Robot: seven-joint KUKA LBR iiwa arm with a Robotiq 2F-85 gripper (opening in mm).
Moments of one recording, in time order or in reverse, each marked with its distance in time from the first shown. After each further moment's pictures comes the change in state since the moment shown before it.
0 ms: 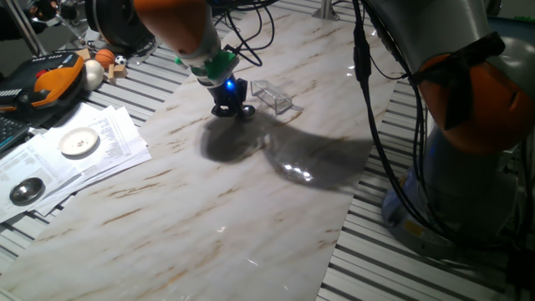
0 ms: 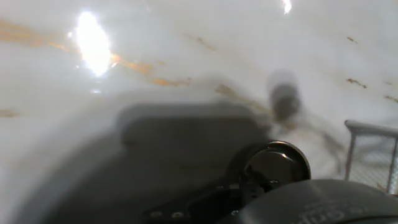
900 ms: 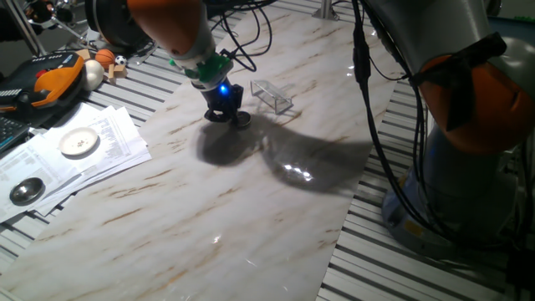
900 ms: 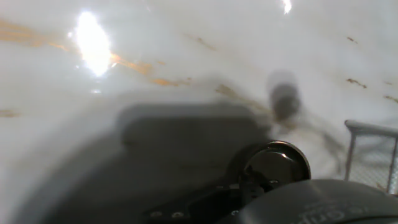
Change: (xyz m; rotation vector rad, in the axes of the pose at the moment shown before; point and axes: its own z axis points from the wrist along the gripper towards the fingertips) arm 0.009 0.026 -0.007 -0.036 0.020 0.061
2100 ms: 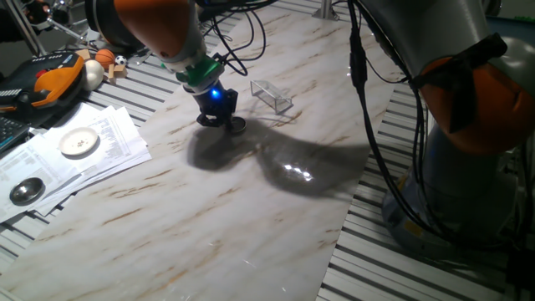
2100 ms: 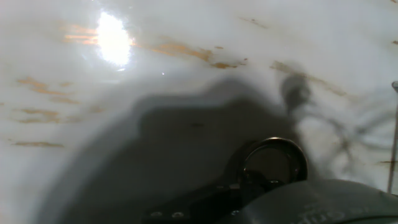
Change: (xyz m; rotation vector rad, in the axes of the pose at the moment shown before) arm 0.003 0.015 -0.008 0.014 0.024 0.029
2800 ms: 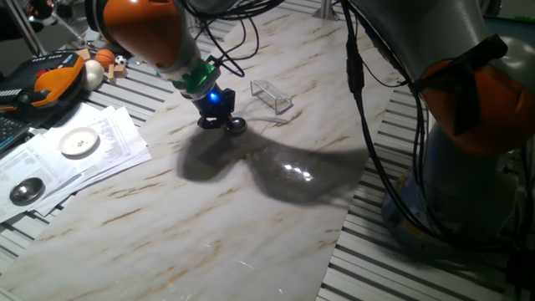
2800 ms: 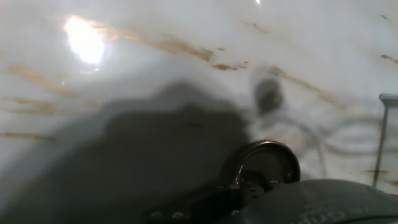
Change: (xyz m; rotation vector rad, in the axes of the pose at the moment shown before) arm 0.000 0.000 0.000 0.087 -0.014 -0.096
